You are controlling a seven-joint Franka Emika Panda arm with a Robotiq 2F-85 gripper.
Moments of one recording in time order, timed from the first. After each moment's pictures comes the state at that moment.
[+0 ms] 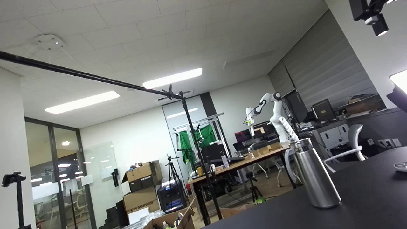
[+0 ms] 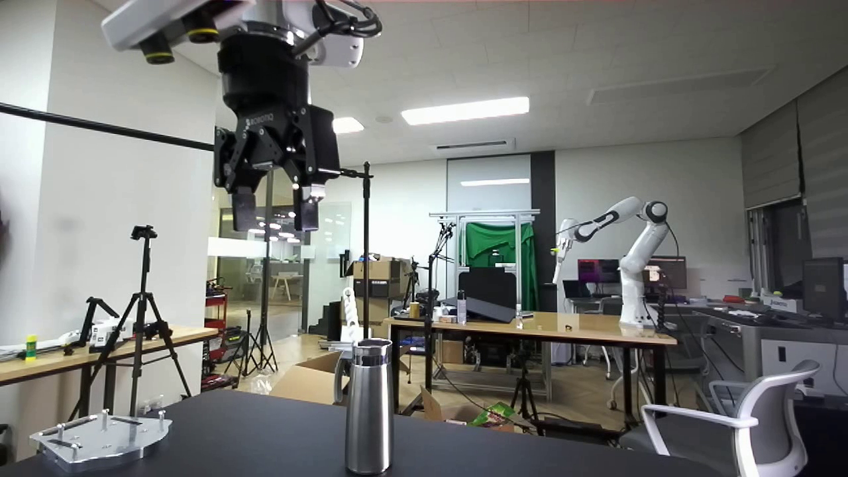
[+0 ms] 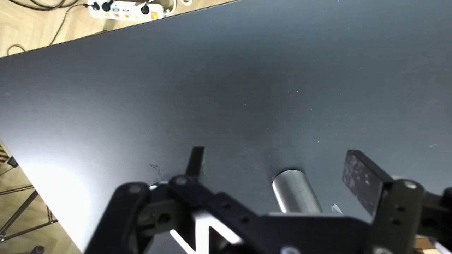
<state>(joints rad) -0.11 -0.82 -0.09 -2.77 -0.01 2.09 -0.07</state>
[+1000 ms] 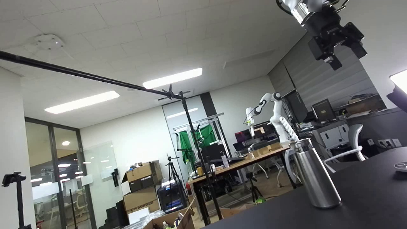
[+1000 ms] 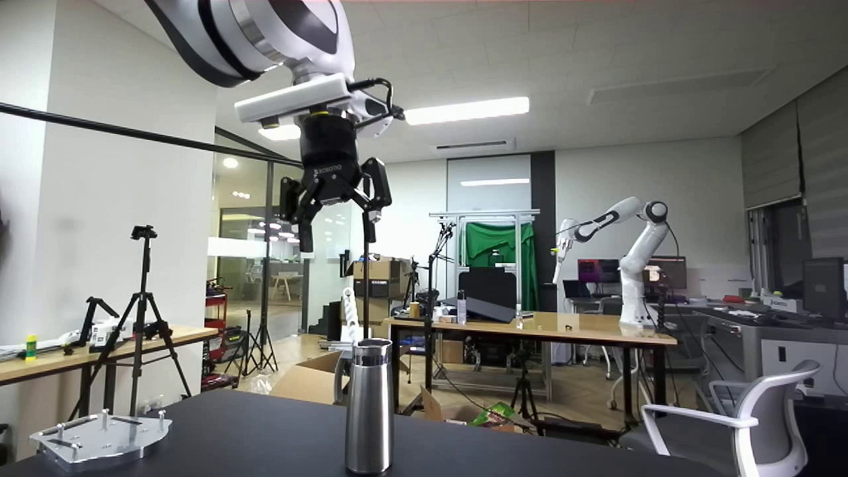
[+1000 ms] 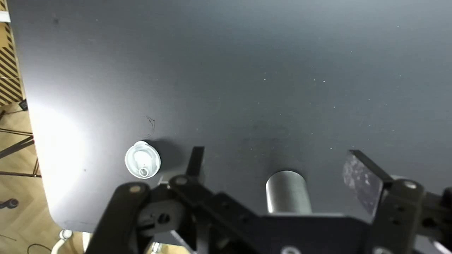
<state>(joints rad) -0.04 -0.30 0.02 -2.38 -0.14 2.10 -0.11</state>
